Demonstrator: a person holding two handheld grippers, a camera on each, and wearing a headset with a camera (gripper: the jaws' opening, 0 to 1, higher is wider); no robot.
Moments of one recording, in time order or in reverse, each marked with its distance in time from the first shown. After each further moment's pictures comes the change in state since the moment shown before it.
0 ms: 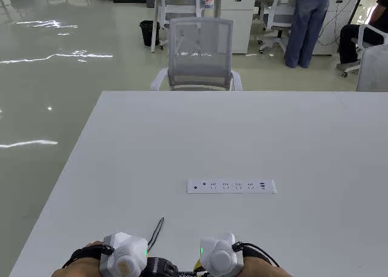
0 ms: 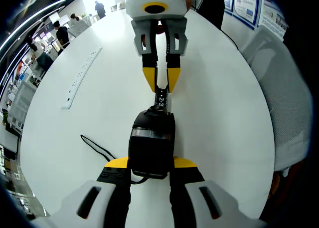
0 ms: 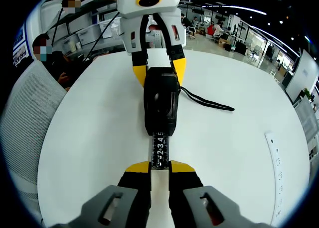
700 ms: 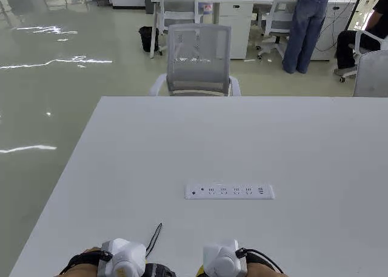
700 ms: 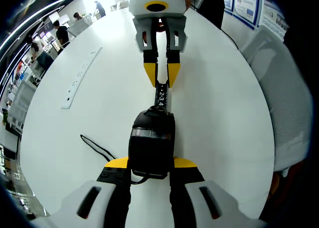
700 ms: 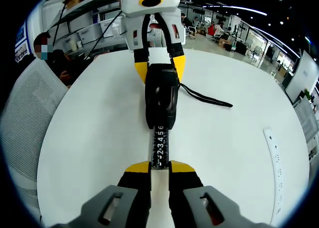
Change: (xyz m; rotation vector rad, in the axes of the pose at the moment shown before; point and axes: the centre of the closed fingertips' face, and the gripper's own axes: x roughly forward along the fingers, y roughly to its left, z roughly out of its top) left arm 0.000 0.000 0.000 -0.001 0.006 -0.001; right arm -0.006 0.000 -0.009 -0.005 0.003 0.000
